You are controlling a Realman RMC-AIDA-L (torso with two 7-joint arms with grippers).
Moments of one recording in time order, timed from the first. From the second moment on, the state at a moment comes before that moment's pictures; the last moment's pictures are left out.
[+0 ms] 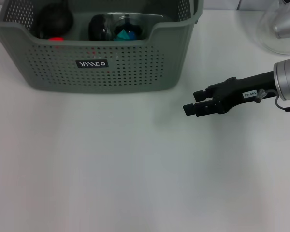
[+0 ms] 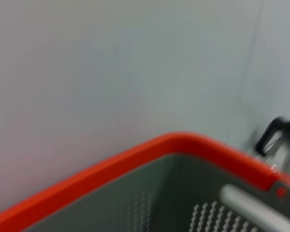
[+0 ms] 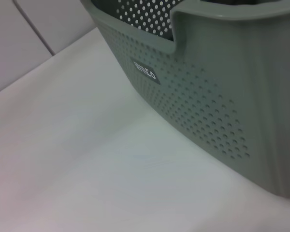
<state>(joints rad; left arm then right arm) -0.82 -2.11 0.87 1.15 2.41 1.20 -2.23 0.70 2.04 -1.03 -0.67 -2.13 -1.39 1.89</state>
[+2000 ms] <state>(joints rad) -0.39 -2.12 0.74 0.63 1.88 1.66 -1.38 0.55 2.09 -0.81 -0.63 -1.96 -1.64 1.23</state>
